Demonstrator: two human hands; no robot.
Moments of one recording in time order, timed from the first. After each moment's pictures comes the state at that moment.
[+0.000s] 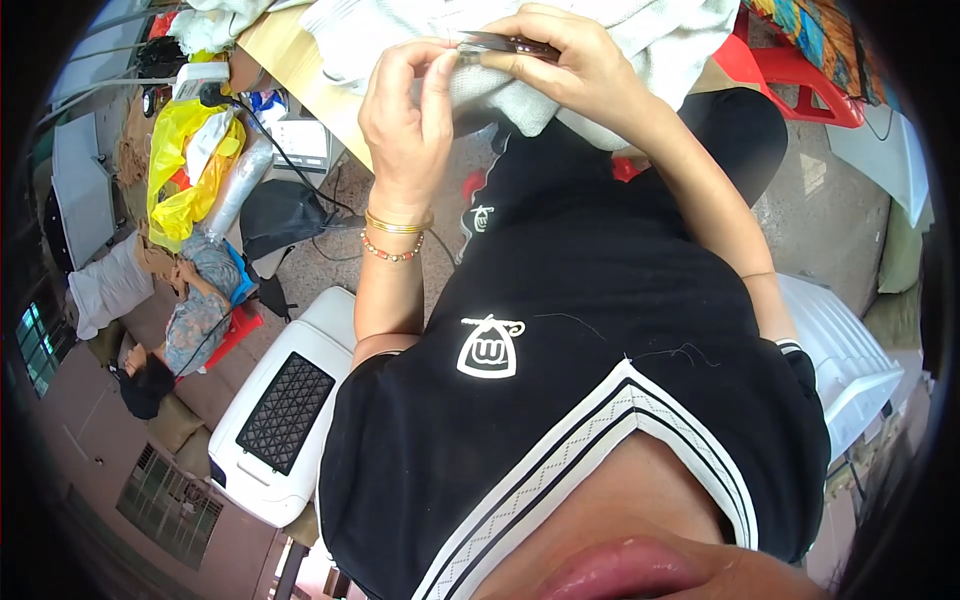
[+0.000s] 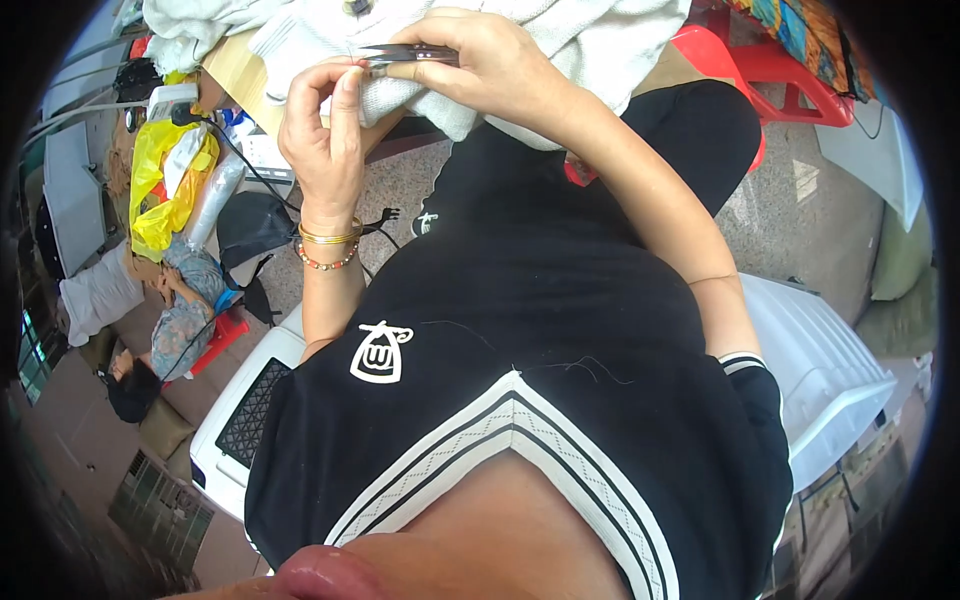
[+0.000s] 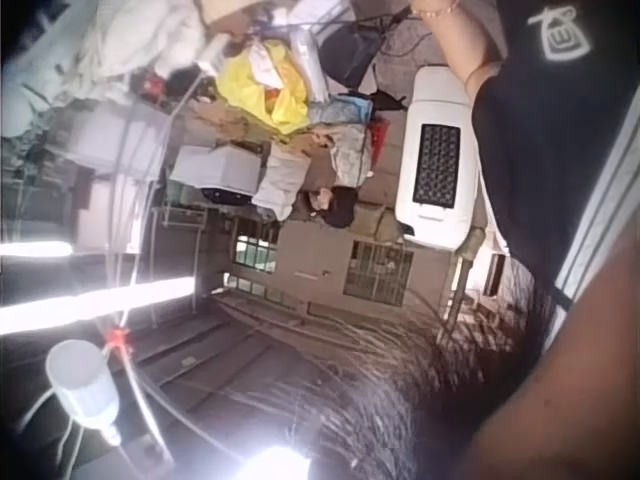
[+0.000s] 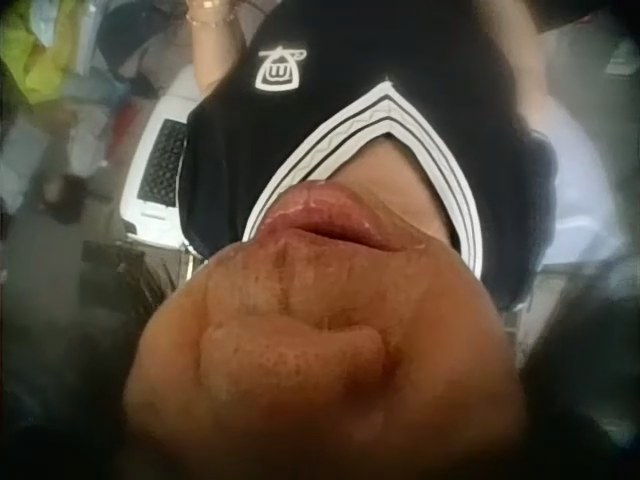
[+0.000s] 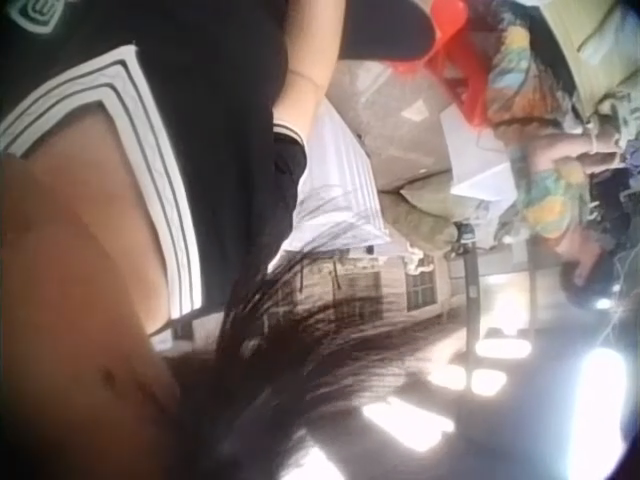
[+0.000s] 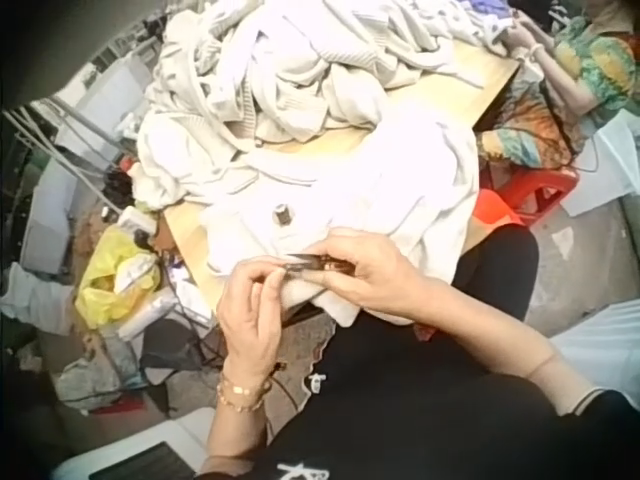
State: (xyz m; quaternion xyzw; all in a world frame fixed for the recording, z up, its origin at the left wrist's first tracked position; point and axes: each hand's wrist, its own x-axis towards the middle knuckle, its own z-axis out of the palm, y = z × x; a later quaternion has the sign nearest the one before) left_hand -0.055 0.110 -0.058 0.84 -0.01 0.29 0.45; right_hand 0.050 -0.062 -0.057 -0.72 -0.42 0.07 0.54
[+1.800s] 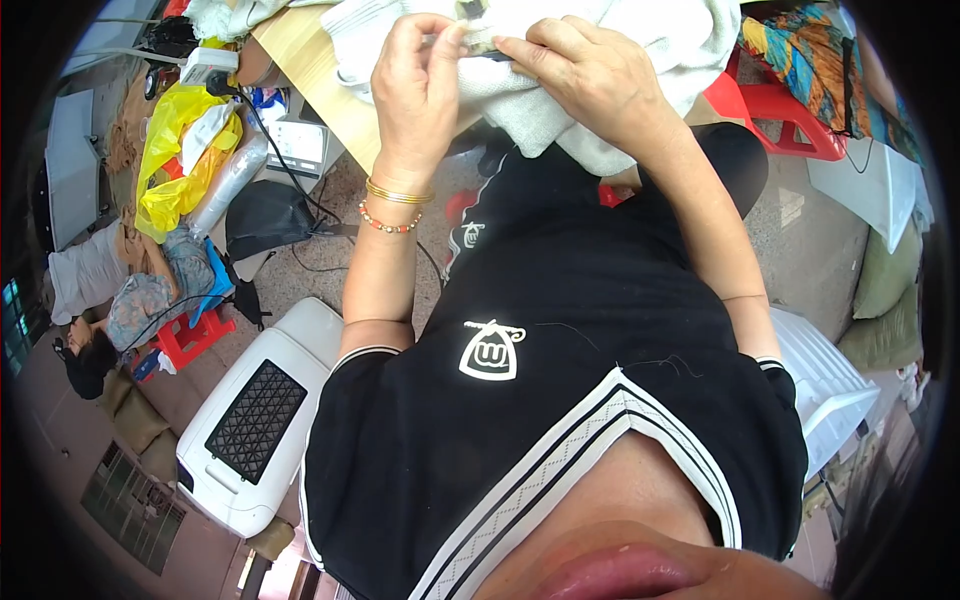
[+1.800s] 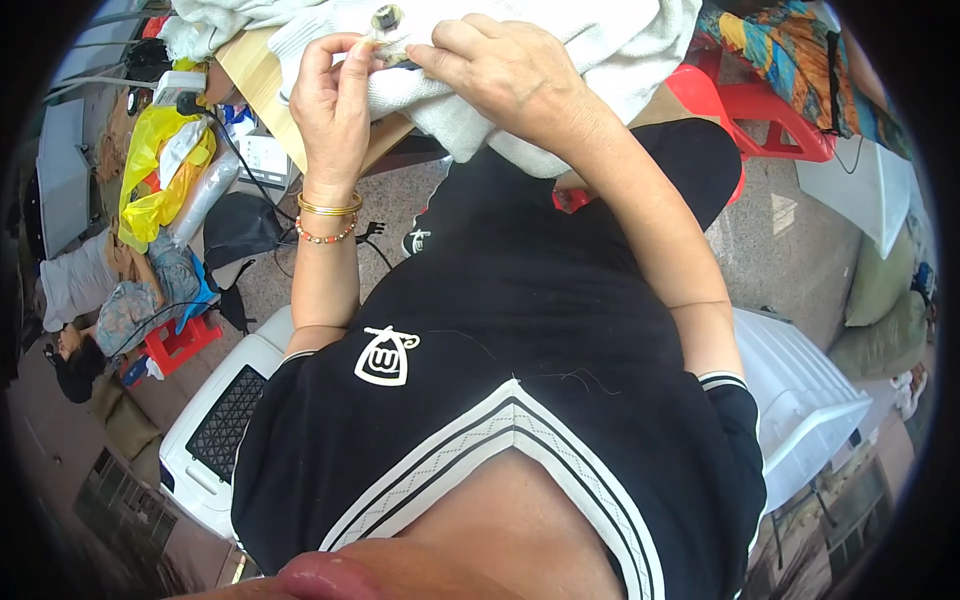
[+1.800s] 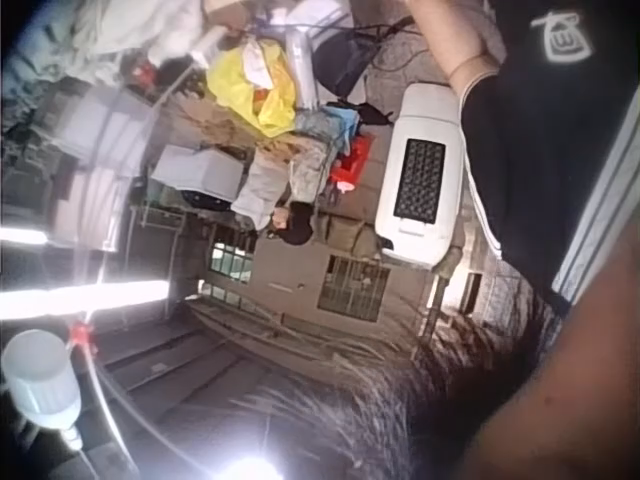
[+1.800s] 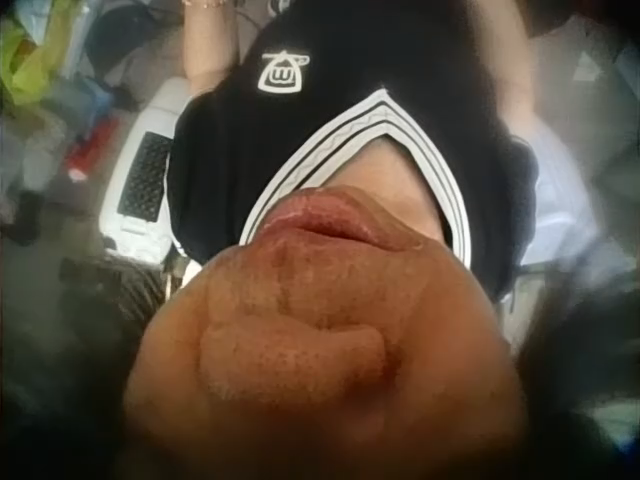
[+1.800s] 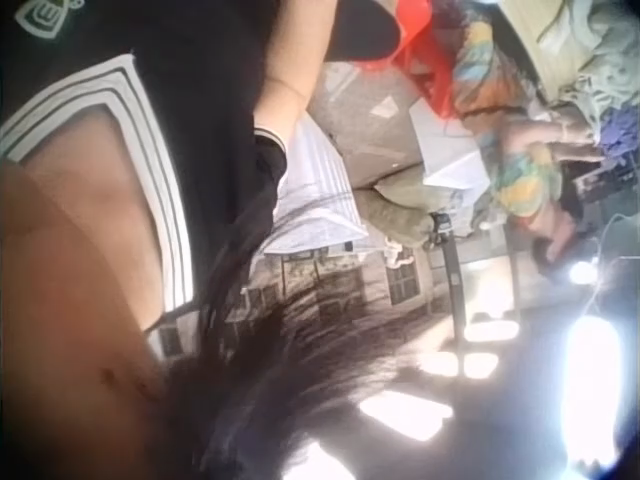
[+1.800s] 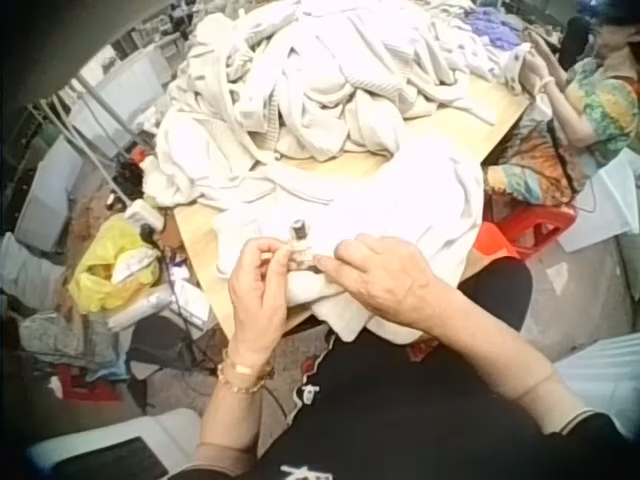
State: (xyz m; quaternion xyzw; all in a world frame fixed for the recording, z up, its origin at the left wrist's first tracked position) left_hand -0.028 0.118 -0.064 0.81 0.03 0.28 0.52; right_hand 0.066 -0.071 -0.045 -0.76 -0.57 -0.23 0.19
